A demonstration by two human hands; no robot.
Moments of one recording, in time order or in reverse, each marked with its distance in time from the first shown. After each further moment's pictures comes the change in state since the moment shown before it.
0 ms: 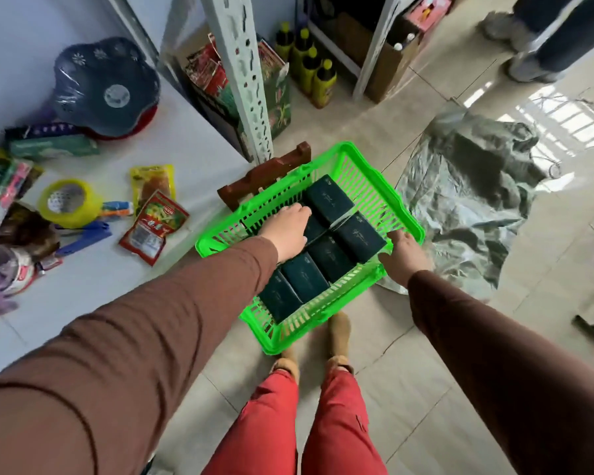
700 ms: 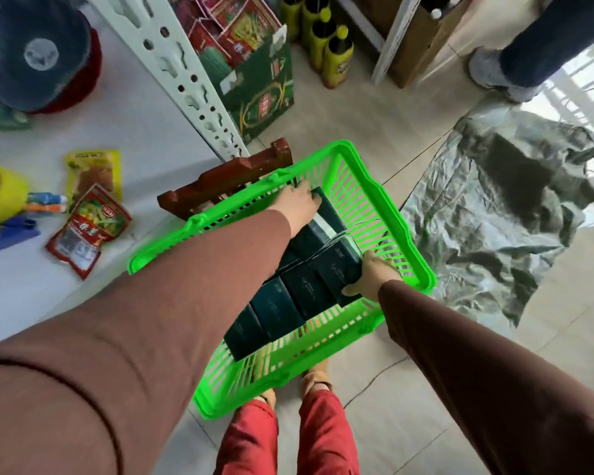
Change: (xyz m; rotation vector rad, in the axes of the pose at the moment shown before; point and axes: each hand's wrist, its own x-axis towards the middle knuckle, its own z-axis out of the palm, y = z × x) left_hand 0.205 0.004 0.057 0.715 -0.143 0.099; right_hand 0.173 0.041 0.086 -0.203 -0.412 -0.017
